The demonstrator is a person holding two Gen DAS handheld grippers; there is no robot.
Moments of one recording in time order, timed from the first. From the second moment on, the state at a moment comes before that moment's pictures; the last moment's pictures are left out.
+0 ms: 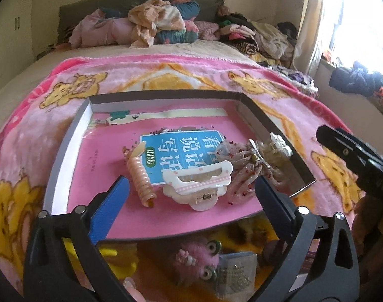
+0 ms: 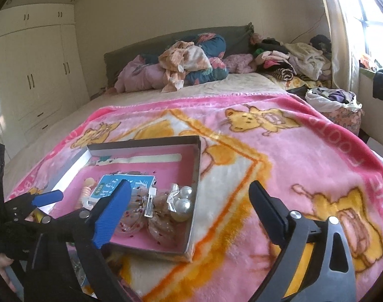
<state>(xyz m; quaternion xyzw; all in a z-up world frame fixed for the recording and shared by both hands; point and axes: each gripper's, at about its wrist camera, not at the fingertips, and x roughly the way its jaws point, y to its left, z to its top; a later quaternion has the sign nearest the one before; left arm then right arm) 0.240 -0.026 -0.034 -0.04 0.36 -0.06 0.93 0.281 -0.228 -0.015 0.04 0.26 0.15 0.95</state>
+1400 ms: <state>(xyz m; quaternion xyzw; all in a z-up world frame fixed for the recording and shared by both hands) 0.151 0.017 -0.034 -0.03 0.33 -0.03 0.94 0.169 -0.198 -0.023 -0.02 0.26 0.20 0.94</state>
